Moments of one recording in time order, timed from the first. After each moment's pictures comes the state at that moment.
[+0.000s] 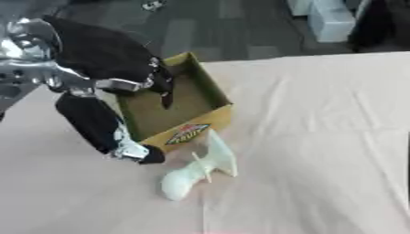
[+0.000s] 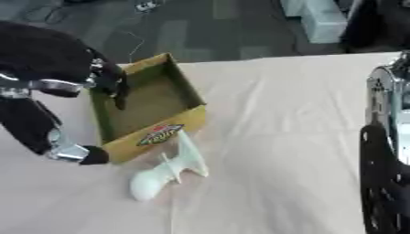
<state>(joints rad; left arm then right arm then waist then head) -0.88 0.87 -0.56 -1.99 -0.52 -0.10 -0.91 -0.49 -0.23 -0.14 -1.99 -0.10 -0.77 -0.27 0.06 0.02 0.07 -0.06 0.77</state>
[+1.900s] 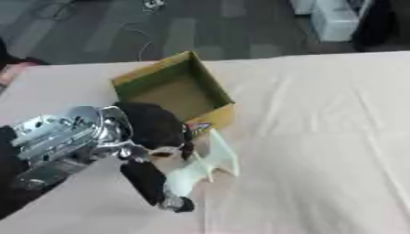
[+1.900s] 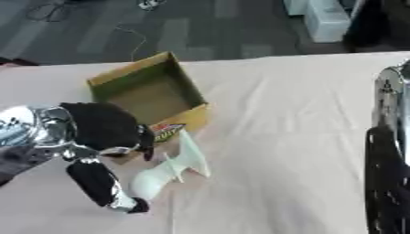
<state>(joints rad) -0.74 0.80 -0.79 -1.99 -0.78 0.06 -0.91 -0.50 -0.21 -0.14 -1.99 -0.10 -0.78 -0.28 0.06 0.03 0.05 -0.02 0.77</state>
